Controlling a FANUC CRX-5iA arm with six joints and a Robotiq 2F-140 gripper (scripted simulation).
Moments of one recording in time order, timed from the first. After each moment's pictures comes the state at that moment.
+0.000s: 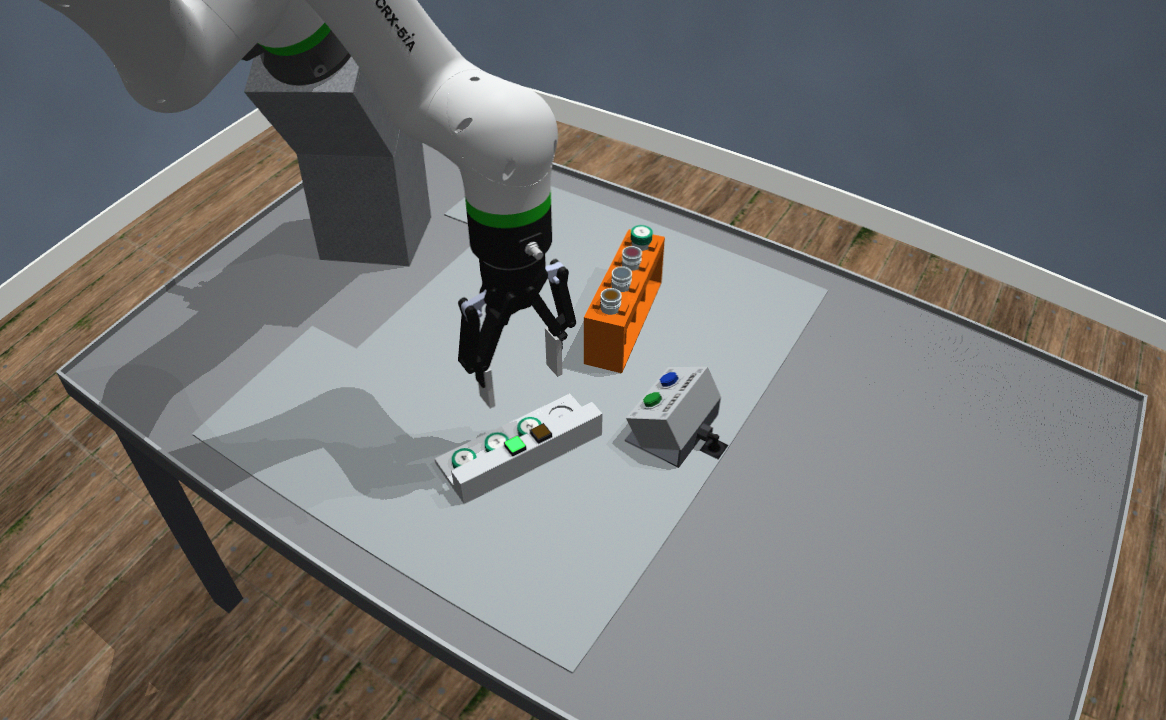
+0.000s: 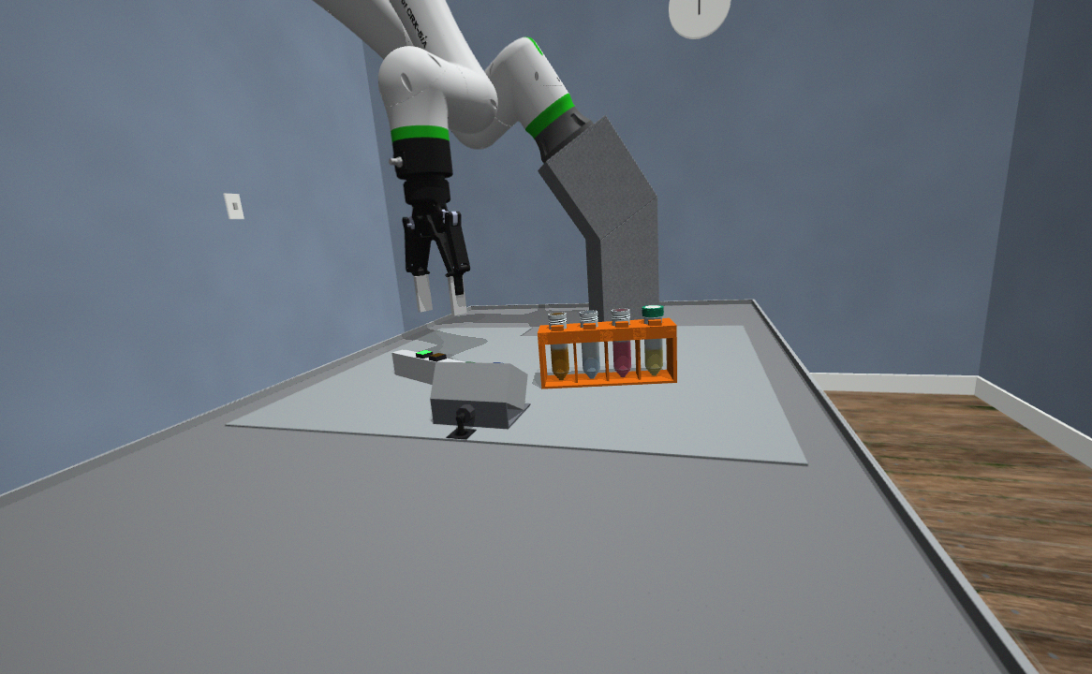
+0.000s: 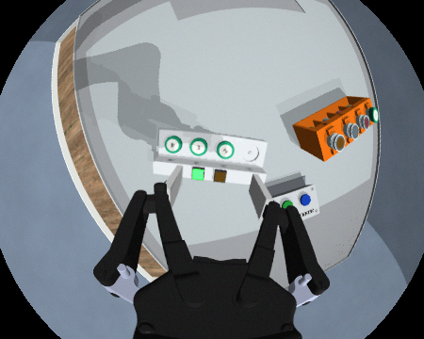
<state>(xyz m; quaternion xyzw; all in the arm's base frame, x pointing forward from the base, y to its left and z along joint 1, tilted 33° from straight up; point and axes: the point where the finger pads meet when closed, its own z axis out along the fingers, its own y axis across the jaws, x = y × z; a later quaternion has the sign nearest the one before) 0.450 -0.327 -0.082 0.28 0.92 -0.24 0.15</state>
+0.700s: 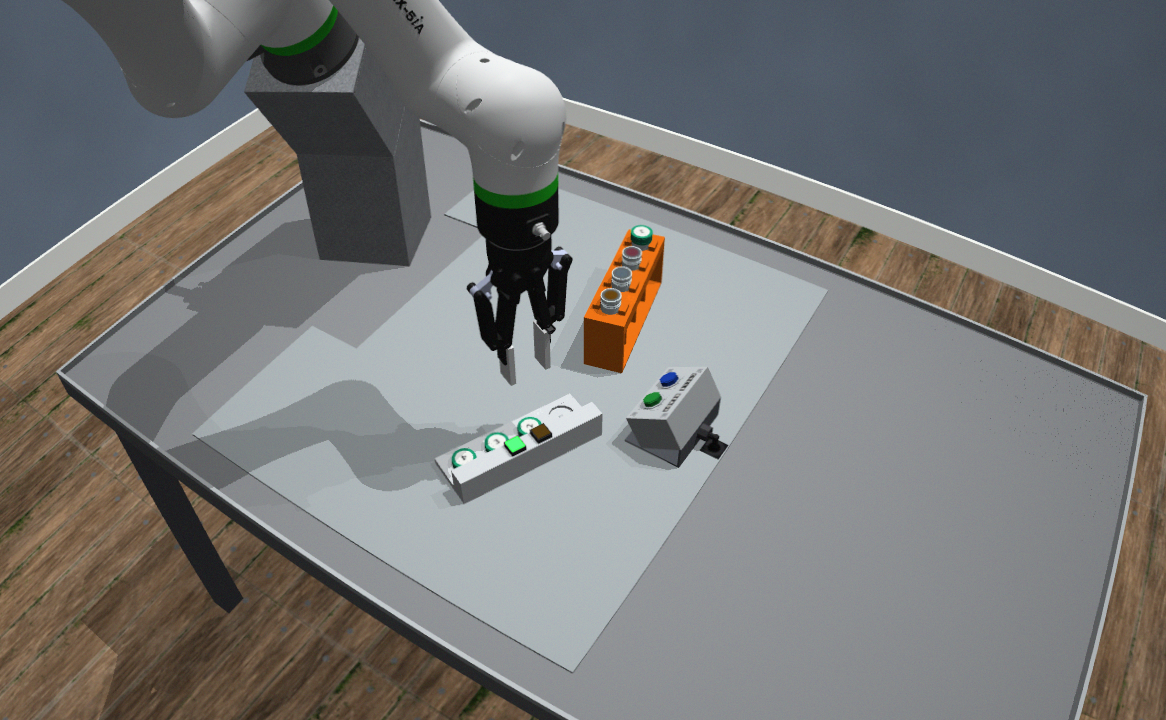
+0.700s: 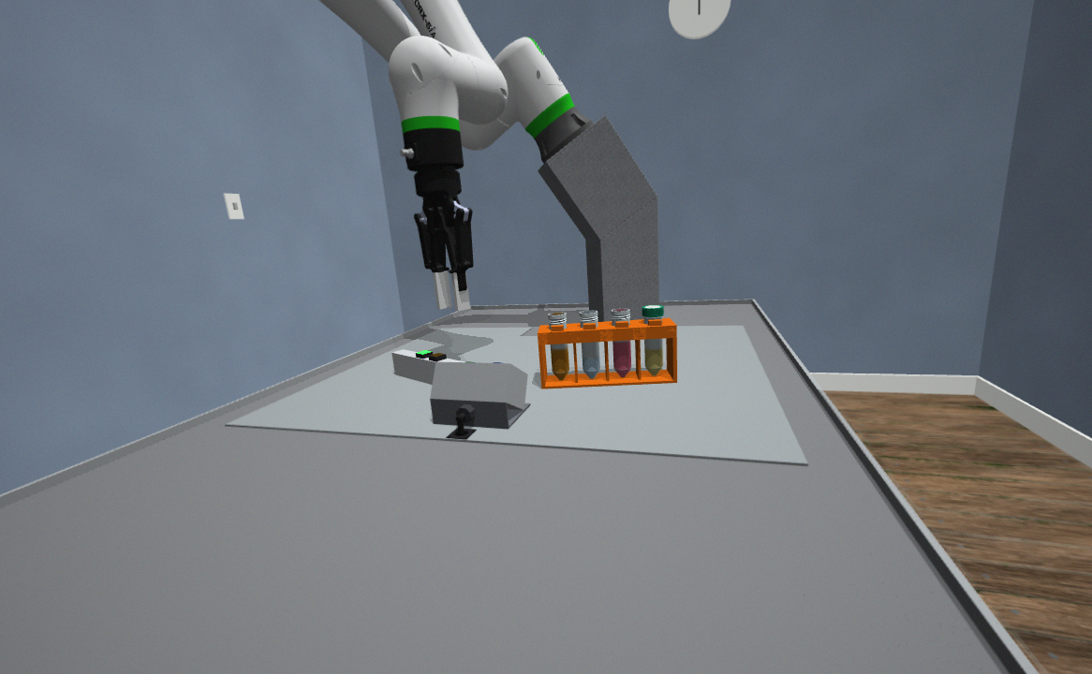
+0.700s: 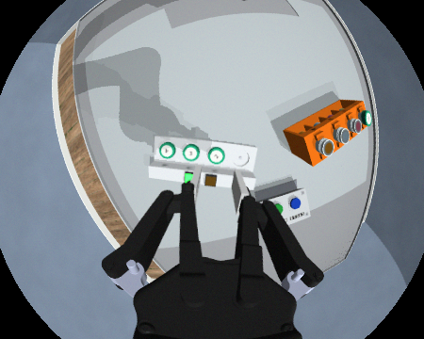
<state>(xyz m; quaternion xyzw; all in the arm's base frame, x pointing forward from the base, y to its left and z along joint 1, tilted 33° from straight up) 0.446 -0.302 -0.084 0.28 0.92 -0.24 0.14</state>
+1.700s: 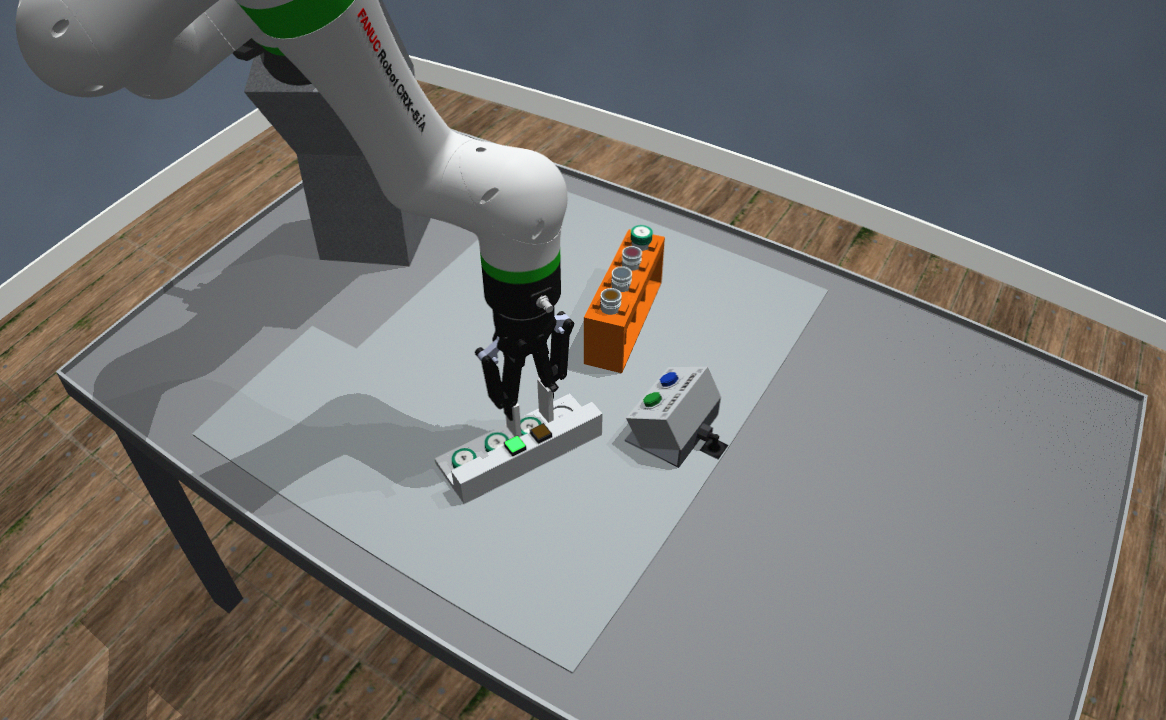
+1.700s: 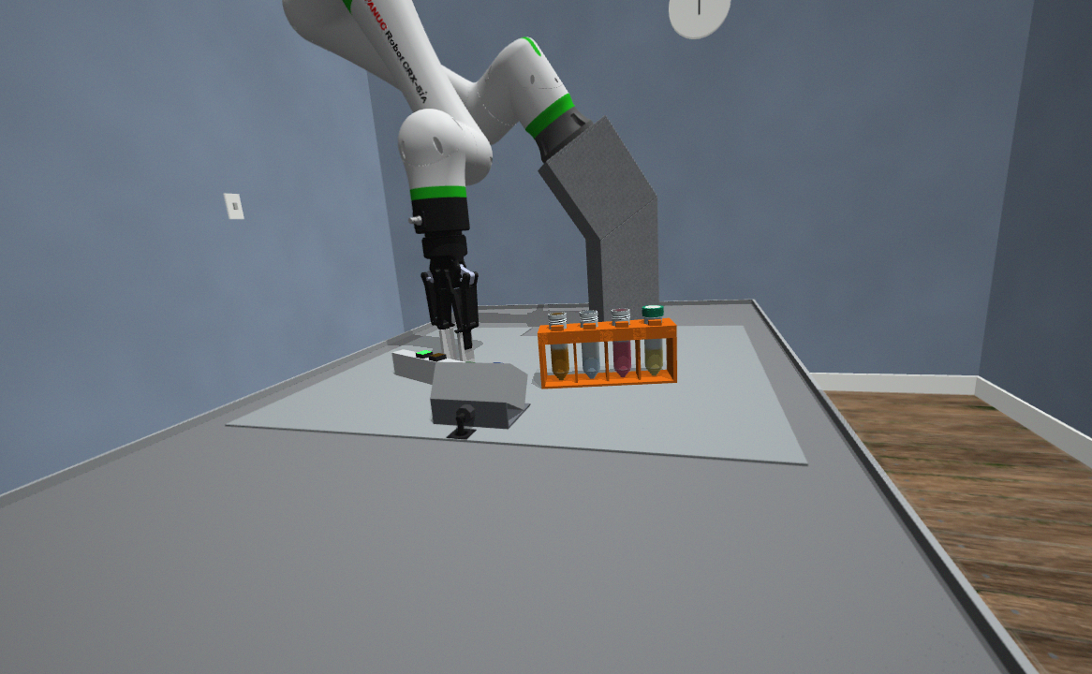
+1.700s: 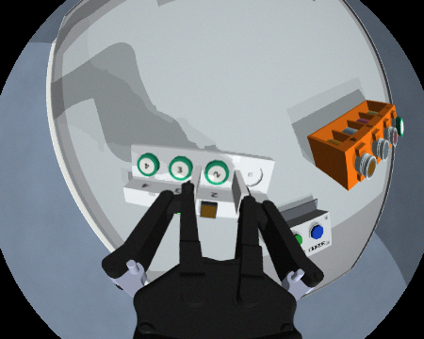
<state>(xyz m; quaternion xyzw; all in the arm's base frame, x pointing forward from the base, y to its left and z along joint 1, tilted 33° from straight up) 0.462 -0.358 -0.170 0.28 0.92 -0.24 0.15</state>
